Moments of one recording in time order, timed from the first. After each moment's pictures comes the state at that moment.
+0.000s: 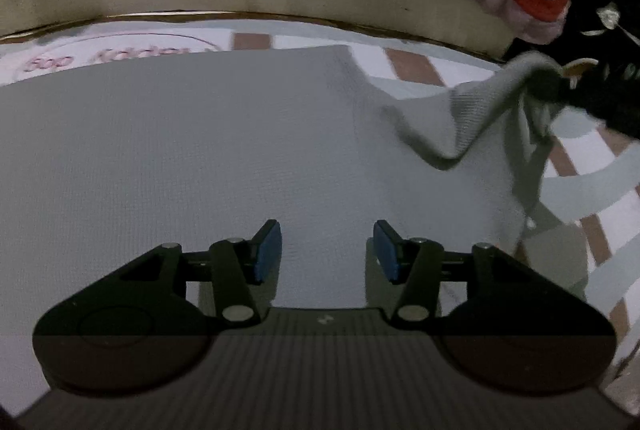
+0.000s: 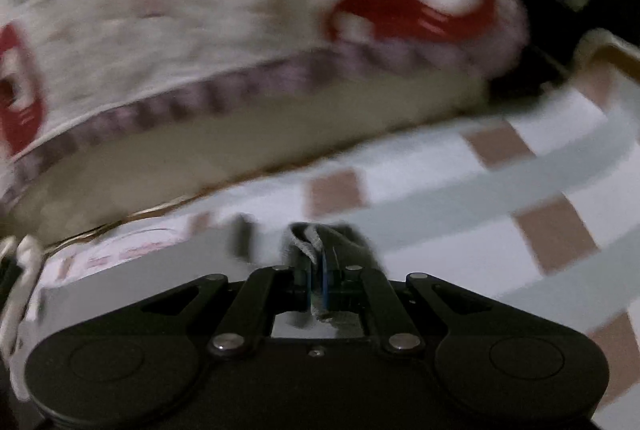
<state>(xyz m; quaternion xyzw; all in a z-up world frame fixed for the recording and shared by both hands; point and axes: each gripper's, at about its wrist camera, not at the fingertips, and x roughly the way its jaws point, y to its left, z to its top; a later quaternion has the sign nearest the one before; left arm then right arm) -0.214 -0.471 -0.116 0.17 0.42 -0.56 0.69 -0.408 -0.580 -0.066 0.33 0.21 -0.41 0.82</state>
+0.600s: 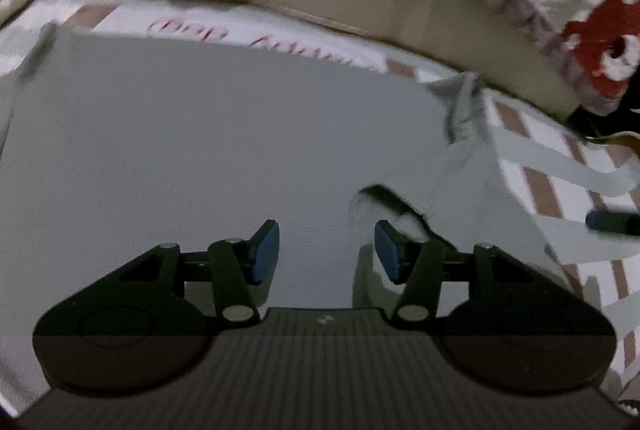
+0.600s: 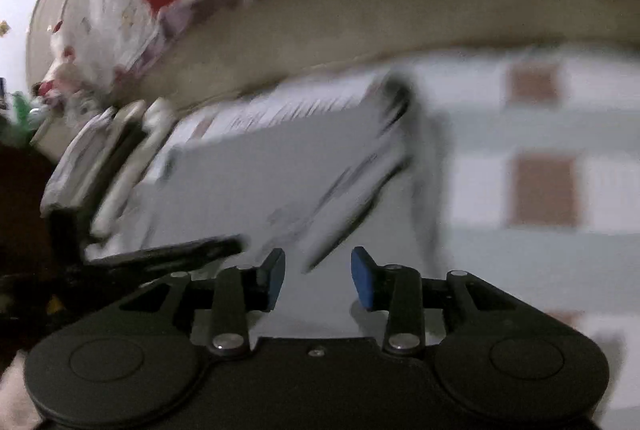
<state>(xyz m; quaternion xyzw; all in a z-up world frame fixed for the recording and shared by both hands) -0.116 -0.395 -0.109 0.11 0.43 -0.53 0.73 -0.375 -0.548 -0.075 0.37 0.29 -0.20 0.86</state>
